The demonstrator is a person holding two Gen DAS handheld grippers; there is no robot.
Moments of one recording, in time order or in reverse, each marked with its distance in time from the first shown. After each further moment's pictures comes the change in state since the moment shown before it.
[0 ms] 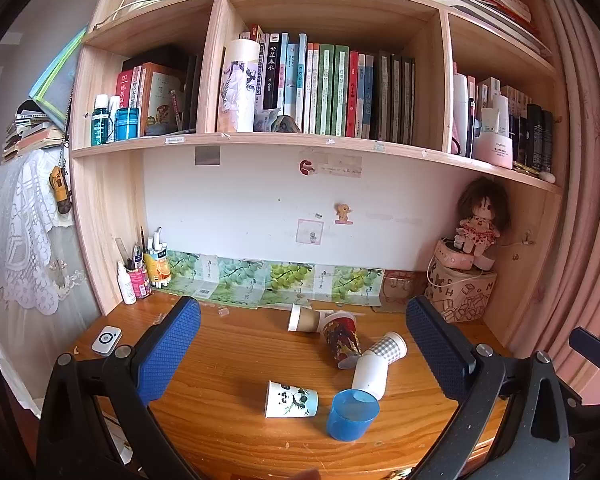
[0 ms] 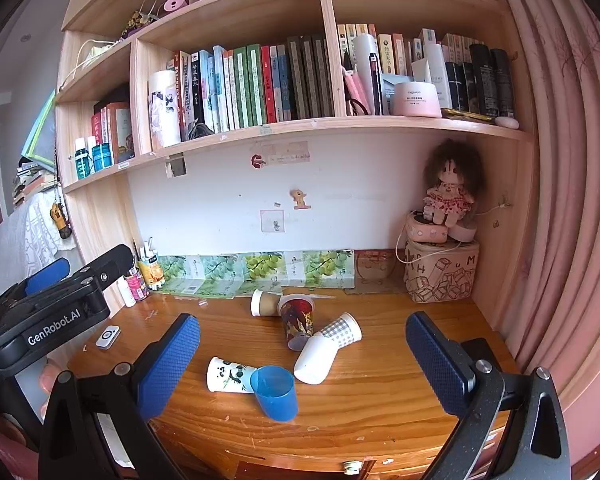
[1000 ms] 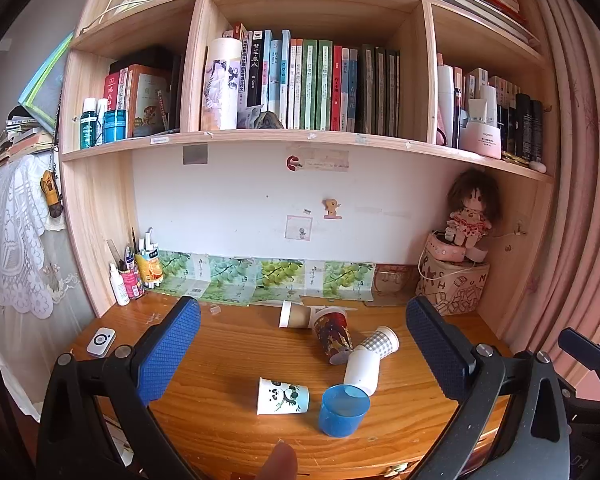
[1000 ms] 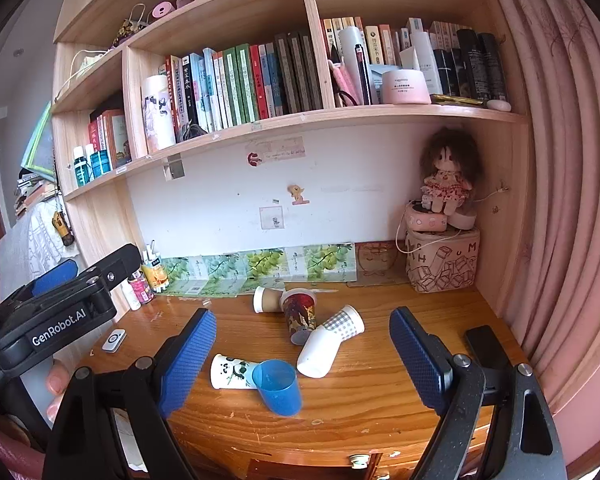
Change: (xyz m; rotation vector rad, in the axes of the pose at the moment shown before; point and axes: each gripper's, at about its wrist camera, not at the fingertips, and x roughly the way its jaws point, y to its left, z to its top) left arm 0.001 -0.014 -0.001 0.029 0.010 -0.019; right arm -0.003 -0.011 -0.008 0.048 -0.002 -0.014
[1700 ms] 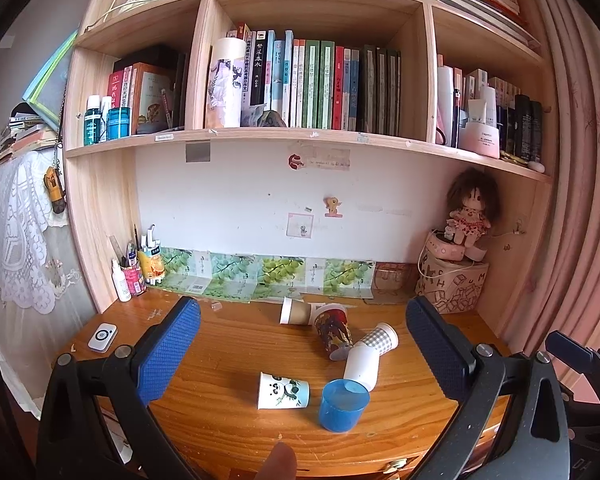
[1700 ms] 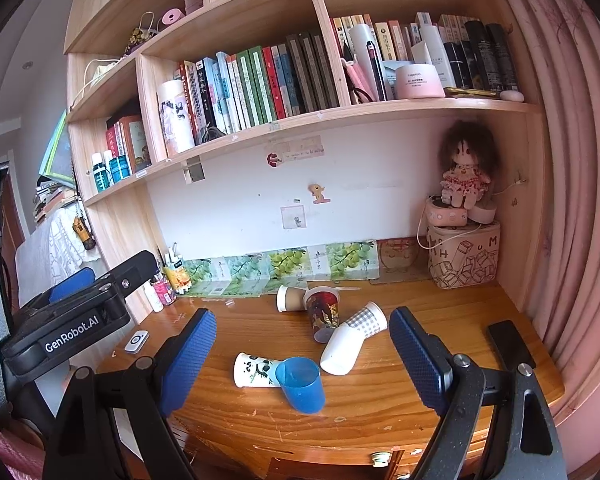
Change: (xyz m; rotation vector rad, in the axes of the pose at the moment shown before) left arm -0.008 0.000 -0.006 -0.007 0.000 0.000; right arm -0.002 0.001 -0.006 0.026 0.004 0.120
